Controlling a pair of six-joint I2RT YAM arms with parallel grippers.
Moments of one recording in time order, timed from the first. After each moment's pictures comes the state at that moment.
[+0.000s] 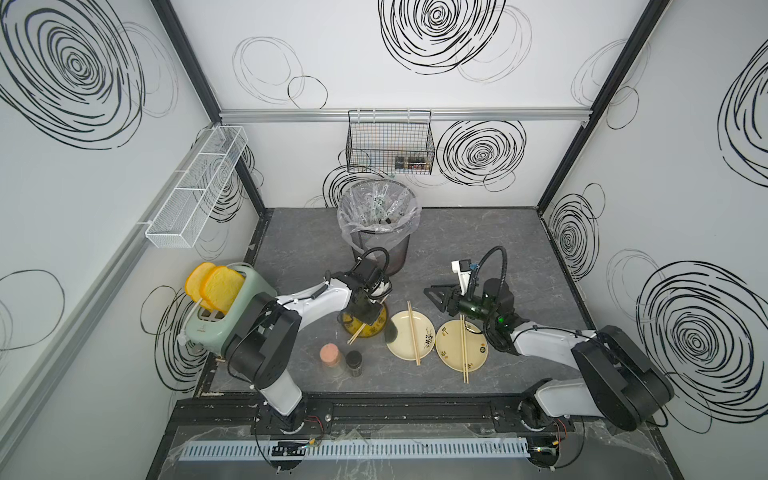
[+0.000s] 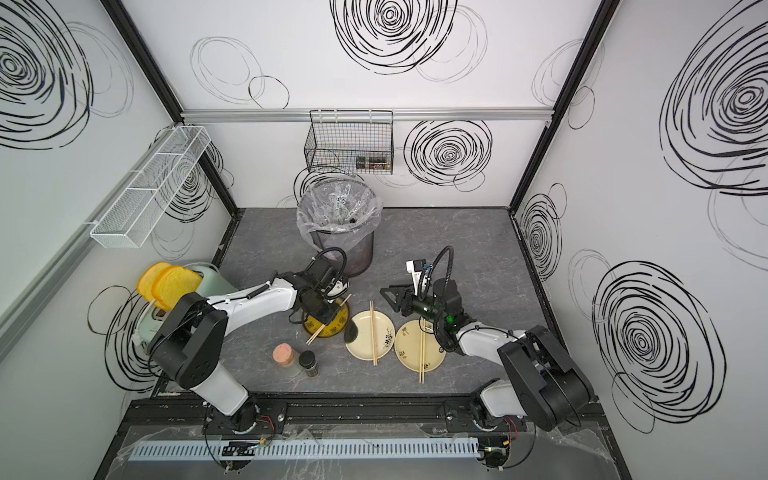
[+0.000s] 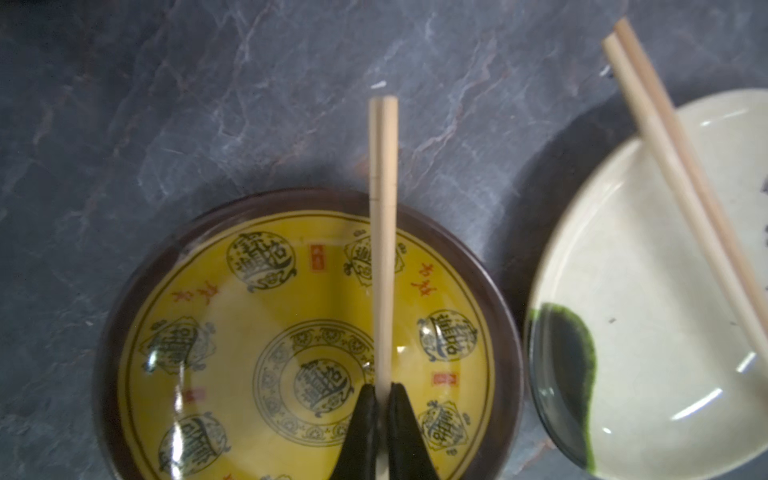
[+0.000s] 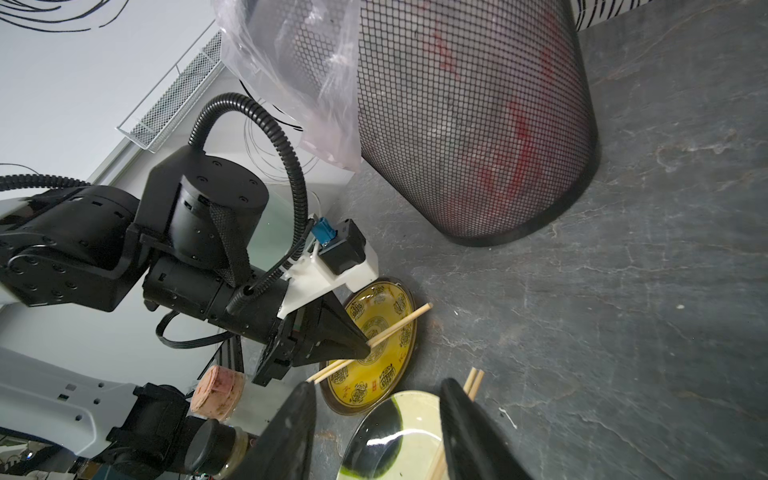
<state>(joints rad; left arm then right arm) -0.52 1.65 0.97 -0.62 0.14 0.02 0.51 1.37 0.38 0.79 -0.53 0.63</state>
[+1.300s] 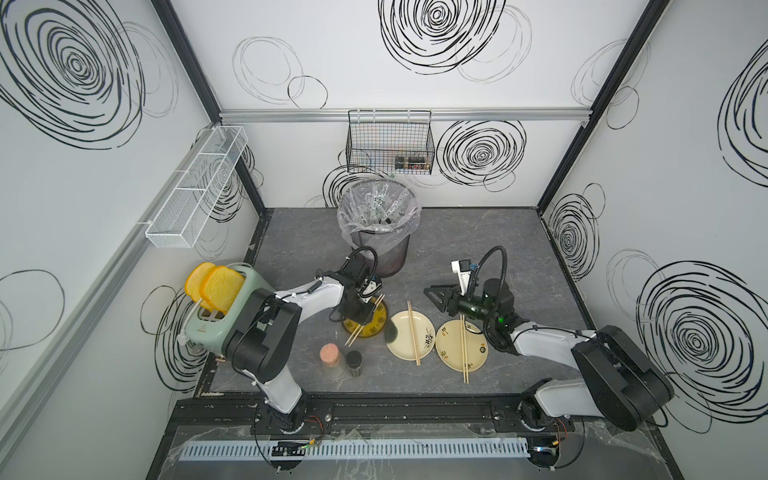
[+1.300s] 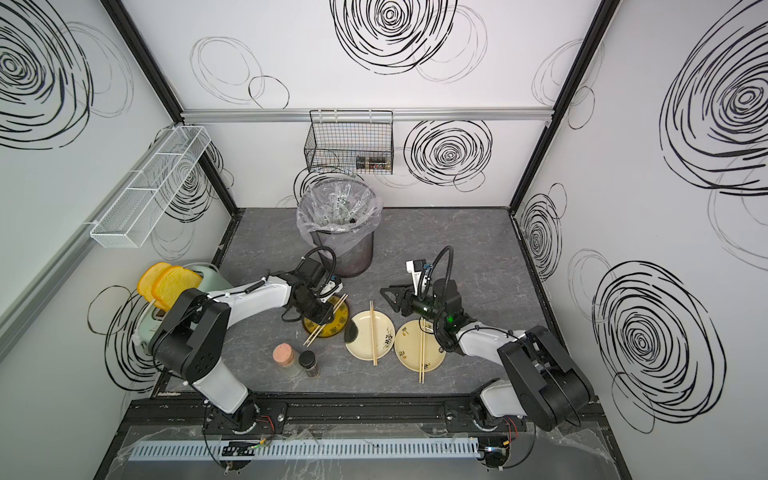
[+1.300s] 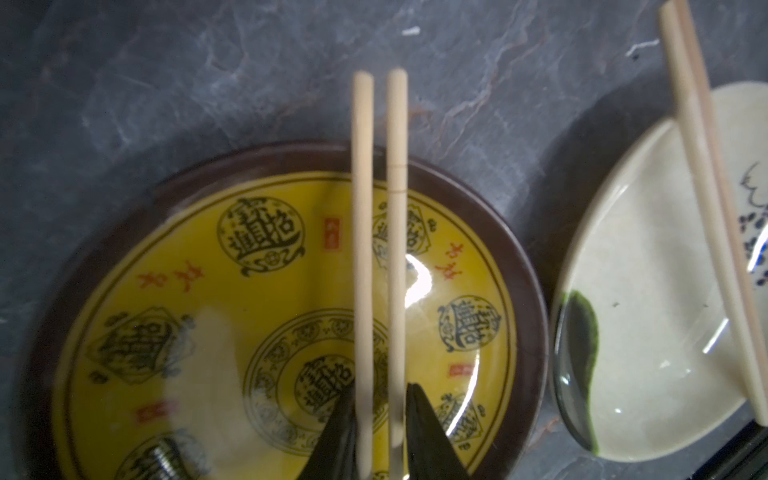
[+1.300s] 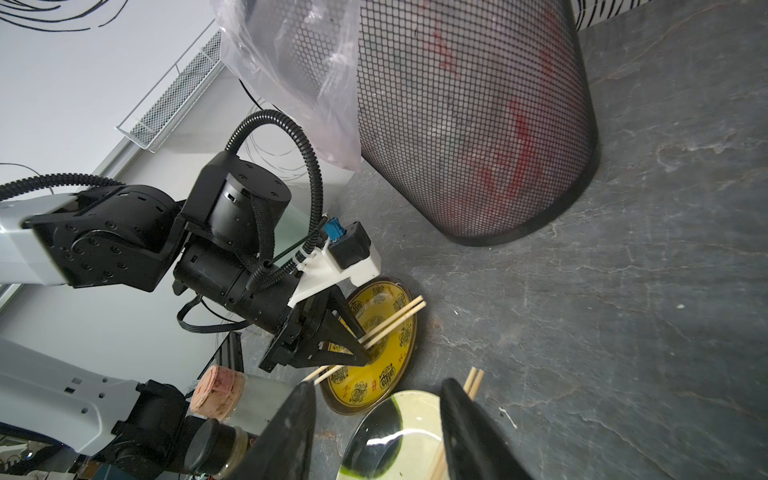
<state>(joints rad) -0.42 1.68 0.94 -0.60 0.27 0.04 0.51 1.37 0.38 0.79 -0.53 0.63</state>
